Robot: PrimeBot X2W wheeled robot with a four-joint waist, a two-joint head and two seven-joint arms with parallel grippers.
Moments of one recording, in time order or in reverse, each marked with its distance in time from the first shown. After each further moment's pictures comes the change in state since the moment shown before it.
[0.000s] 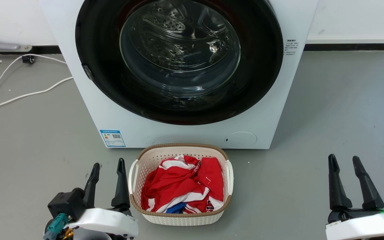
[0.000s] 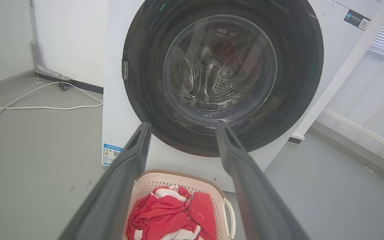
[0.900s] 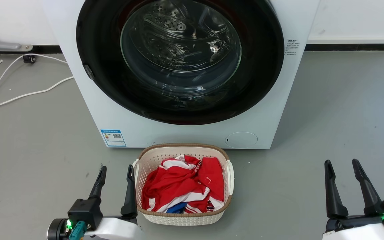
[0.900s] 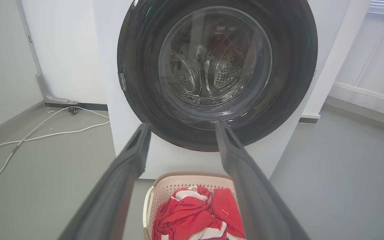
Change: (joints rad) left arm 0.020 -0.018 -0.010 0.031 0.216 -0.023 -0.058; right arm 0.041 0.000 0.012 -0.040 -0.176 0.000 -0.057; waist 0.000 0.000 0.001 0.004
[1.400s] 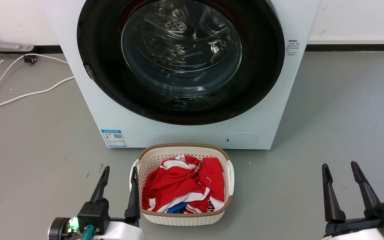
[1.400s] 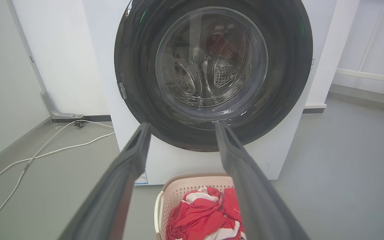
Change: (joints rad) left arm 0.006 -0.004 -0.003 0.006 0.109 0.010 -0.029; right arm 0.020 0.000 0.002 -0.009 -0.088 0.000 -0.026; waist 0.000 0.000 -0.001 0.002
